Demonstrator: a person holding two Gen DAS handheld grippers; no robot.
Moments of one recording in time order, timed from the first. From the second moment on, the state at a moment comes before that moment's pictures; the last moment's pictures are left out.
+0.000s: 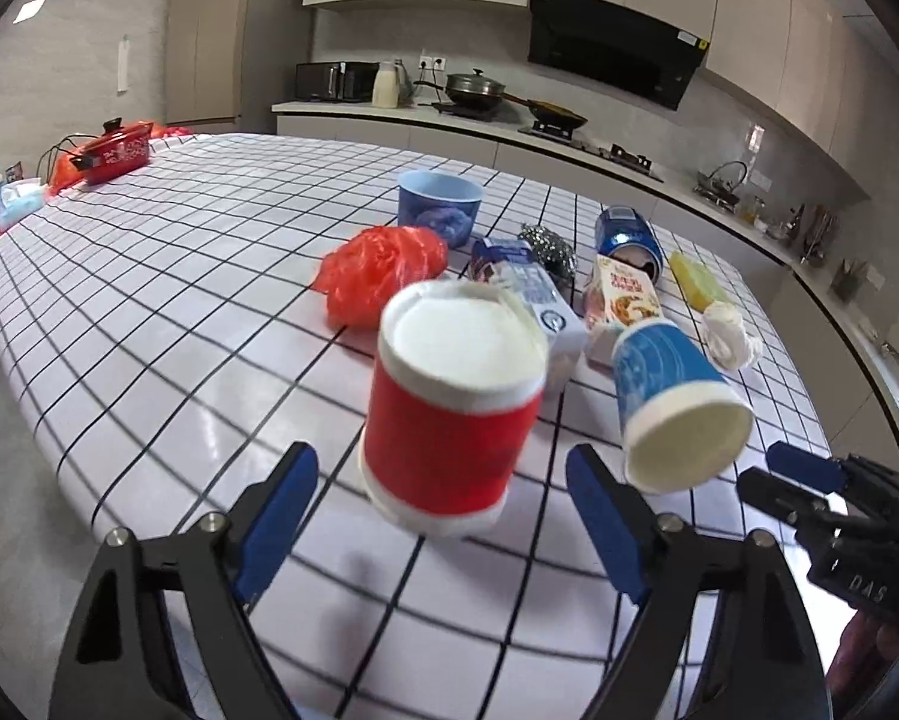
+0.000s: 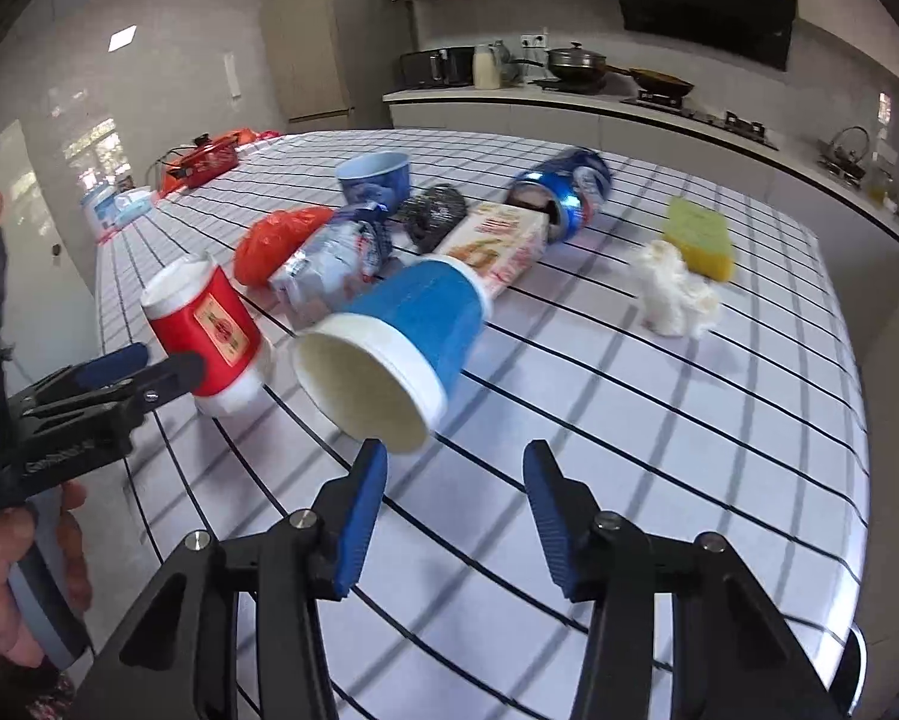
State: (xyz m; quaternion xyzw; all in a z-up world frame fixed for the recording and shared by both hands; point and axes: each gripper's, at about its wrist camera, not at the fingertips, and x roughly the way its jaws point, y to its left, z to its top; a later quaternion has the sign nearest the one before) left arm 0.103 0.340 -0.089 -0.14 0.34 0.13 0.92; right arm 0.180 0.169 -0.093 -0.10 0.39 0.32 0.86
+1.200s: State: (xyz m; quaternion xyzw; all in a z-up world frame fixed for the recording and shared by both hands) left arm 0.100 0.286 -0.047 -0.12 0.30 0.06 0.94; right arm 0.178 0.095 -0.051 -0.05 0.36 0.27 0.89
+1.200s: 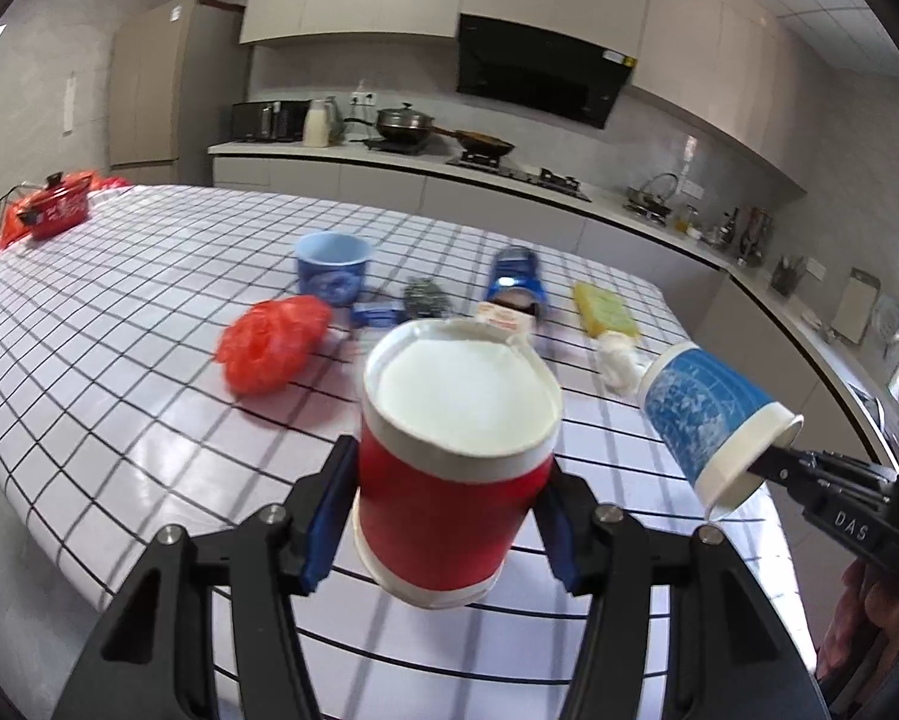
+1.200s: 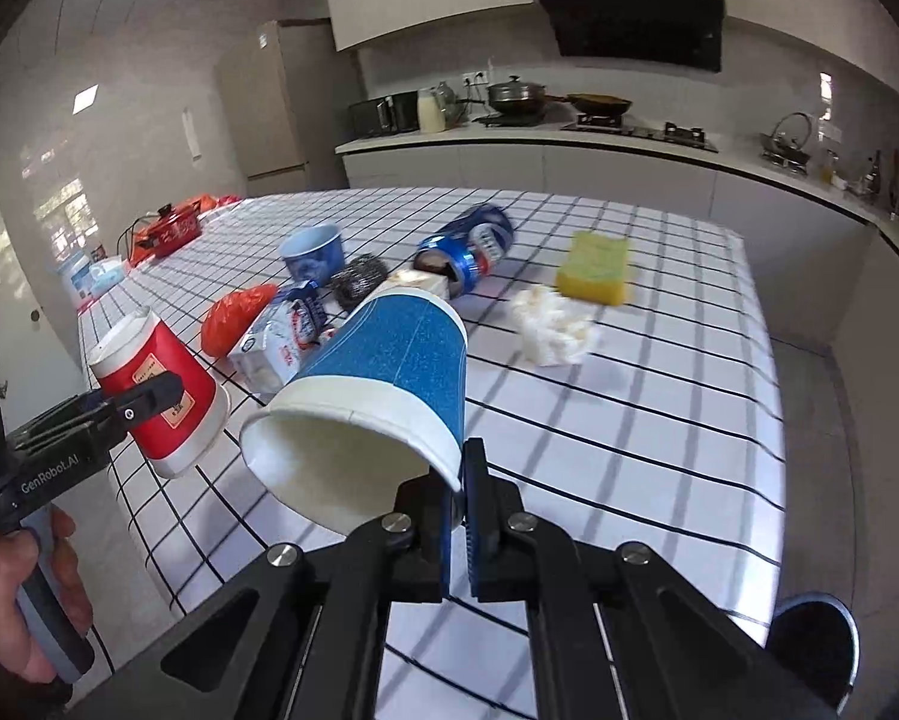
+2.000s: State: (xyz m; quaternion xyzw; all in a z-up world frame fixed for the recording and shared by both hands) left arm 0.104 0.080 -0.016 -0.06 0.29 -0.09 0.95; right arm 0.111 -0.135 -0.011 0.00 0.33 0.14 0.93
